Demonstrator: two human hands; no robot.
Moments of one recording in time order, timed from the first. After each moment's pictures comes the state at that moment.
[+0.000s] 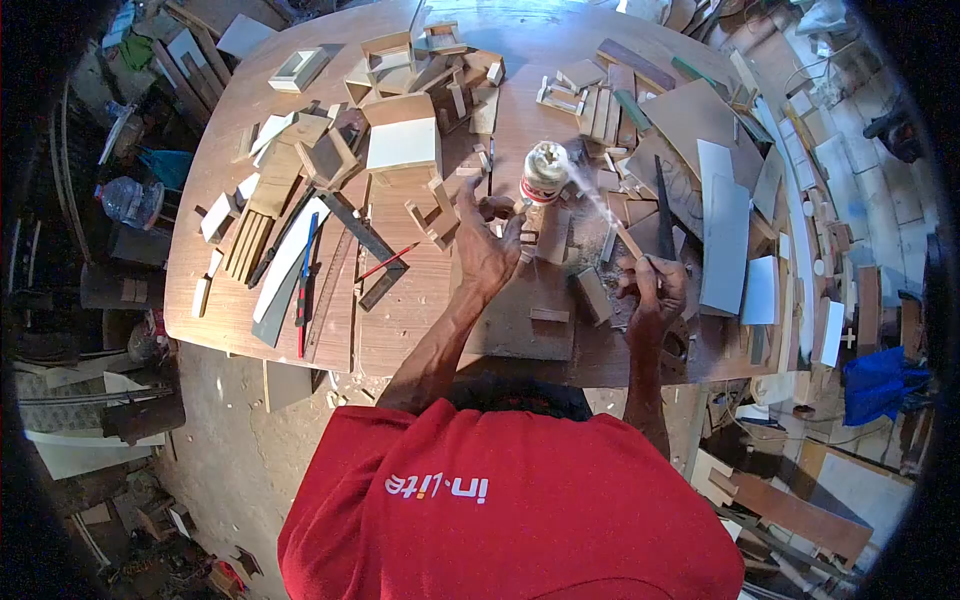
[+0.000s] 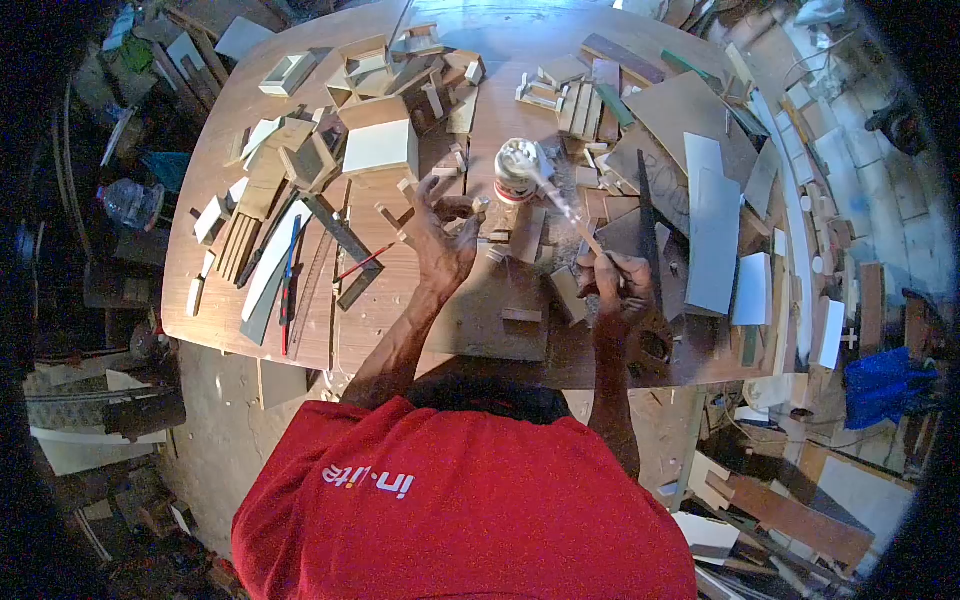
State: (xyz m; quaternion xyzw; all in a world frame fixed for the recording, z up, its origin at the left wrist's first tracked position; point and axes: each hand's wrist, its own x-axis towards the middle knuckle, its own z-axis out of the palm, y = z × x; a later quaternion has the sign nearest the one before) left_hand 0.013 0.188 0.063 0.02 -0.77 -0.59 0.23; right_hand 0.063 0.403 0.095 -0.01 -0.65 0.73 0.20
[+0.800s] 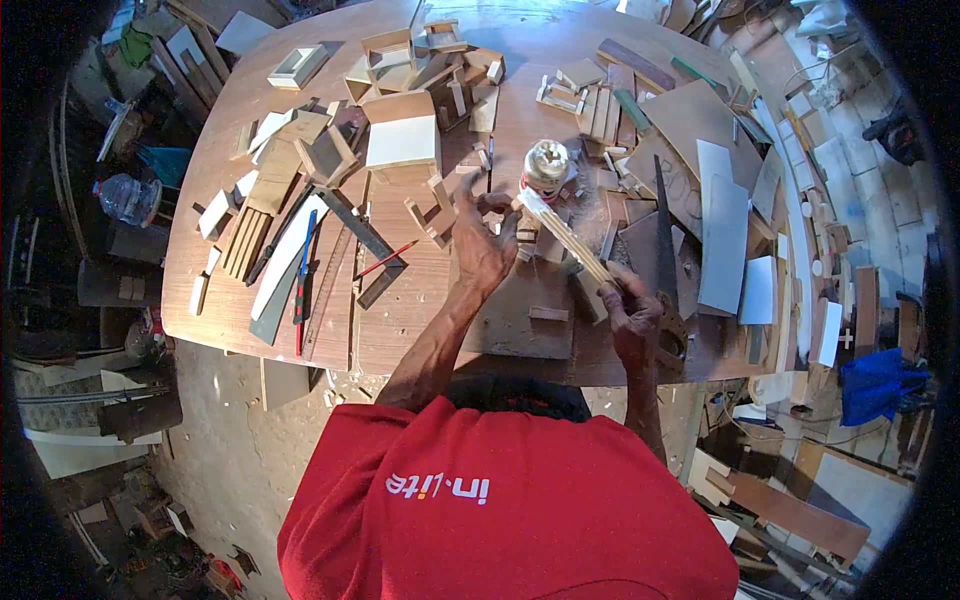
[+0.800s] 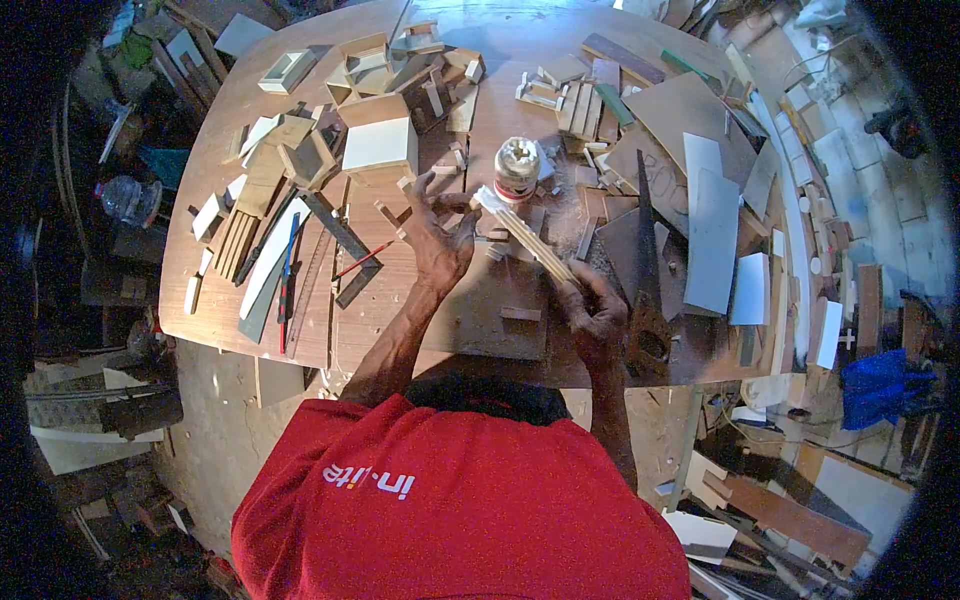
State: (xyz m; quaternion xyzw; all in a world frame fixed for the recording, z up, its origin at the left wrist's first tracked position) left_hand 0.012 0.182 0.061 0.01 -0.78 -0.58 0.24; right_hand 0.087 0.407 0.079 0.01 -0.82 0.57 0.07
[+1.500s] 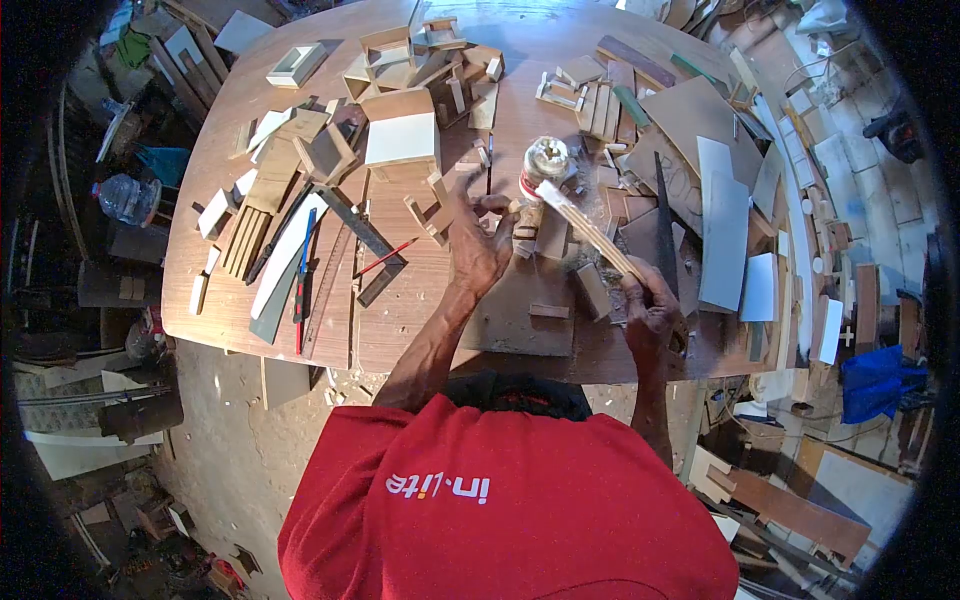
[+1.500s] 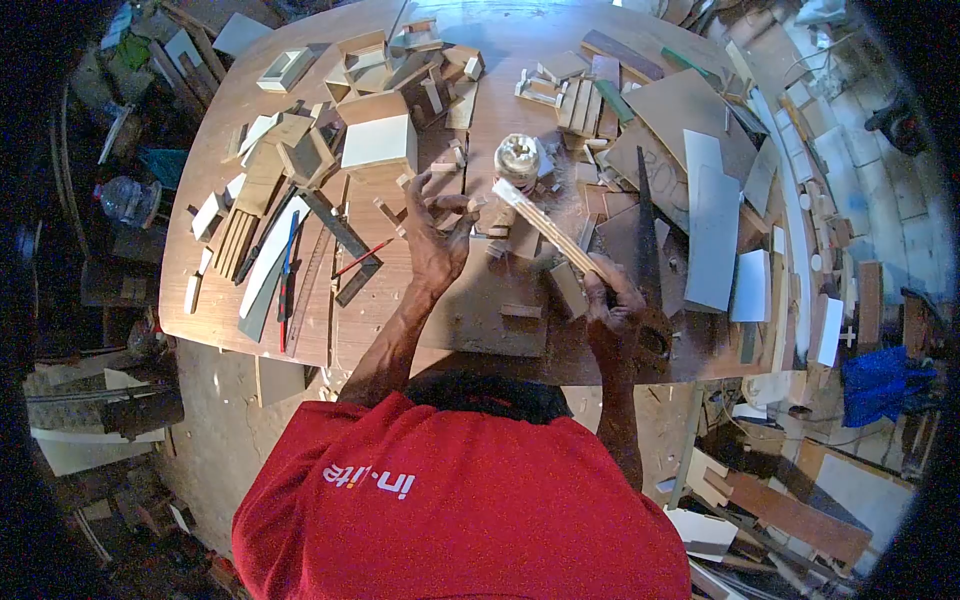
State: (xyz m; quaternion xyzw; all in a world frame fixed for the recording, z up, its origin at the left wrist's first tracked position) left_hand 0.017 0.177 0.059 0.01 -0.78 -0.58 0.23; right_hand 0.080 0.414 0.097 0.01 -0.82 0.55 0.16
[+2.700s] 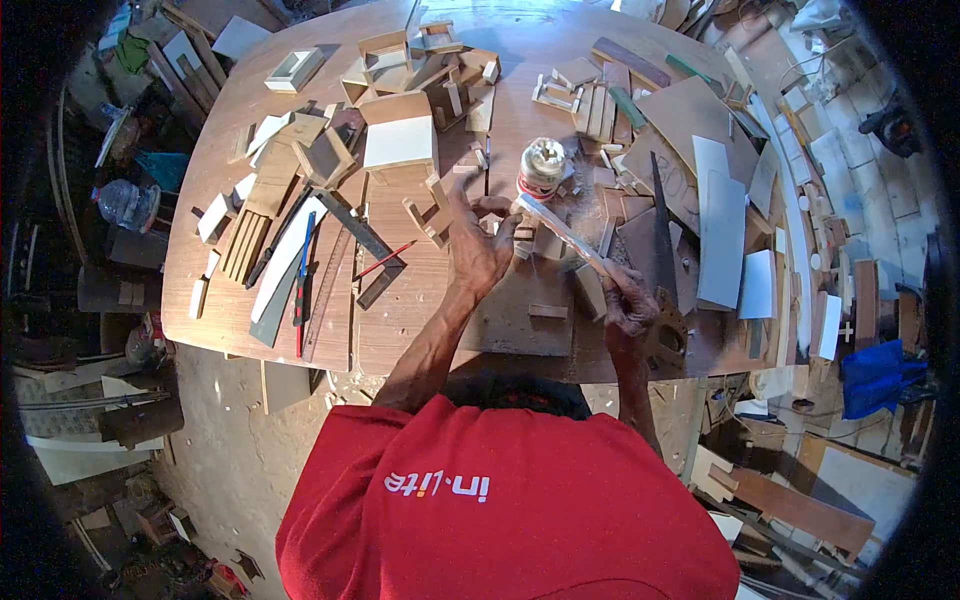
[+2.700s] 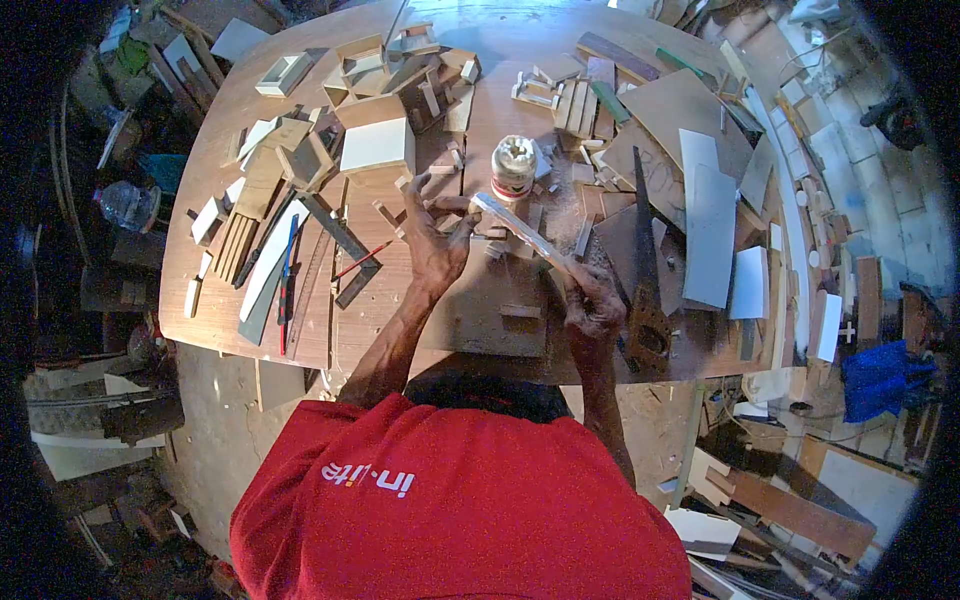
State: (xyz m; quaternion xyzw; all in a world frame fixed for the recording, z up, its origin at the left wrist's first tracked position) left_hand 0.020 0.179 0.069 0.00 -0.77 -0.60 0.20; right_hand 0.087 0.399 0.073 0.06 -0.83 0.51 0.21
